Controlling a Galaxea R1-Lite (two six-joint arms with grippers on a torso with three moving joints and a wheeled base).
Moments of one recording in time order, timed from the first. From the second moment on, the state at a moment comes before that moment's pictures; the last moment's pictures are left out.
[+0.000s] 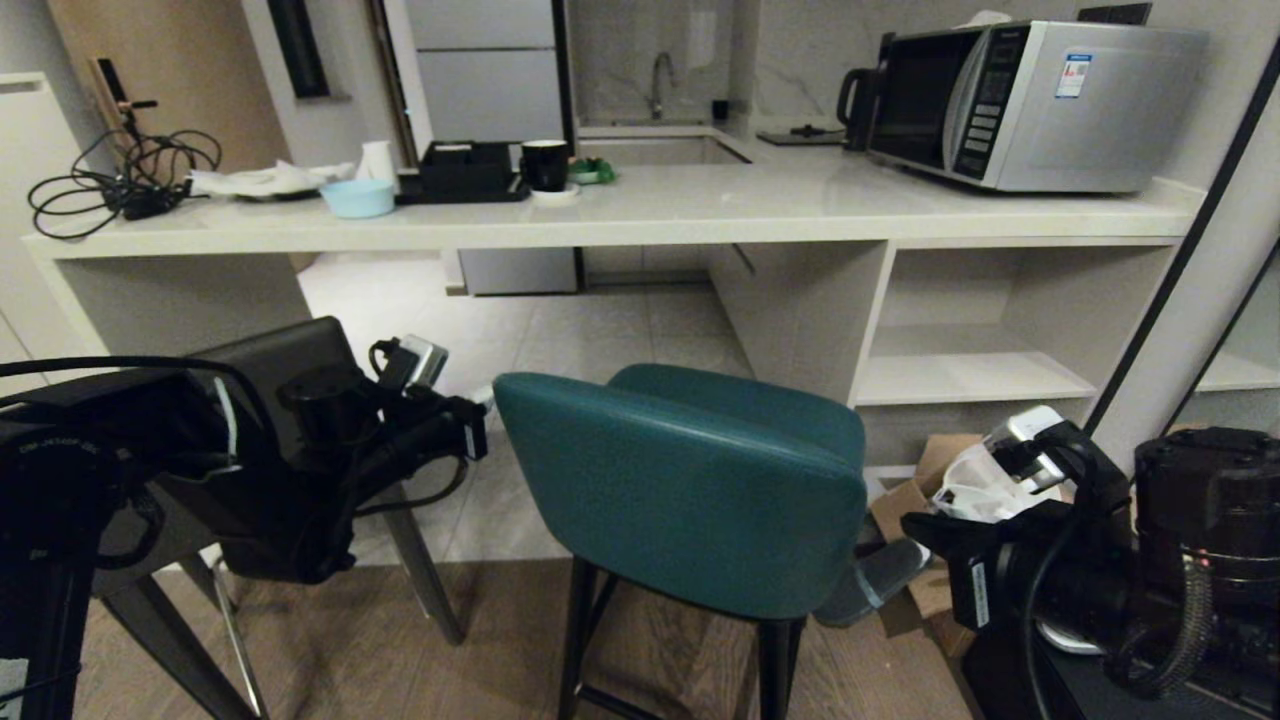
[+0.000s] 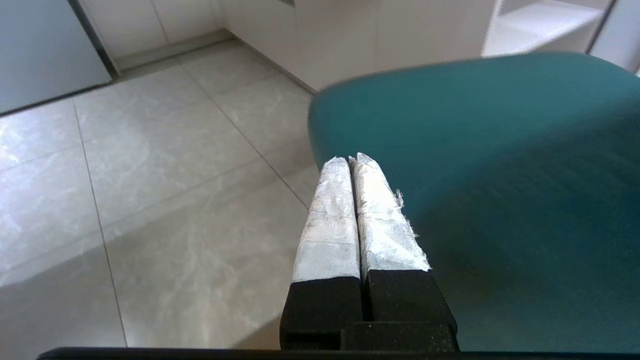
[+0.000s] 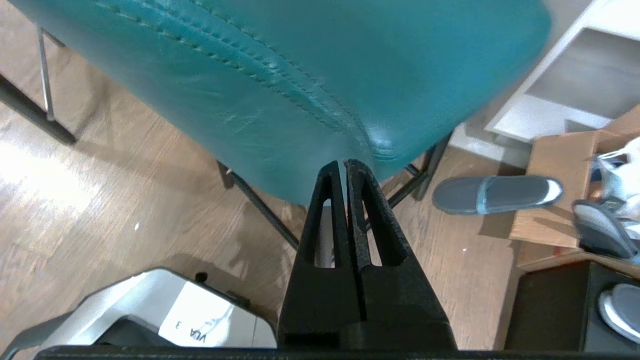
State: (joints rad) left arm -0.14 2.27 -0.95 -1.33 -0.46 0.07; right arm 0.45 1.49 -0.42 -0.66 -0.01 -0.01
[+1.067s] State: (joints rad) left arm -0.28 2.22 -1.04 -1.18 -0.46 0.06; right arm 0.44 1.89 -0.72 -0.79 -0.10 -0.02
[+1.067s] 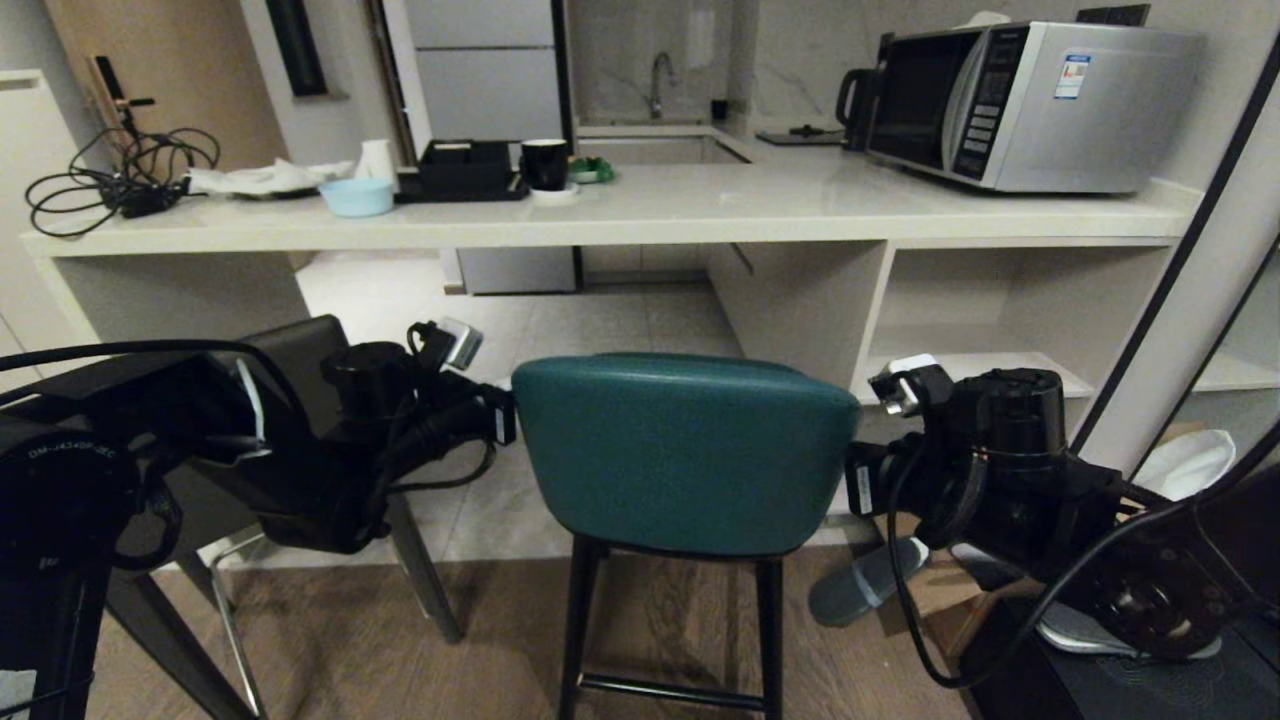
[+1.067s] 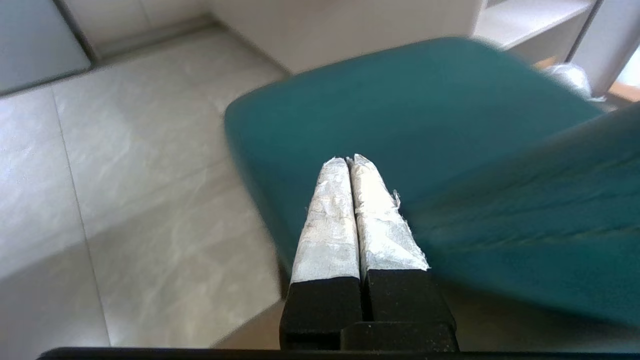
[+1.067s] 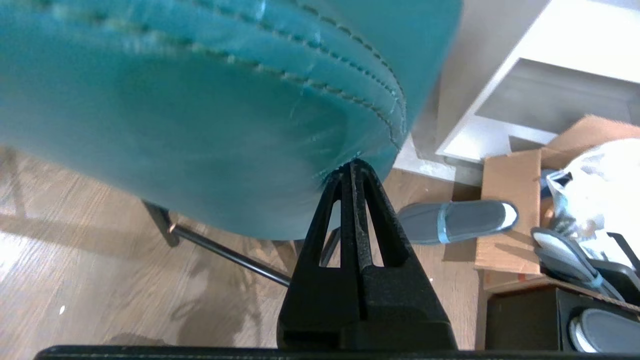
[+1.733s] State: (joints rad) left arm -0.33 2.14 -0.97 -1.19 -0.40 0.06; right arm 0.35 1.90 -0.76 -0.79 -0.09 -0.01
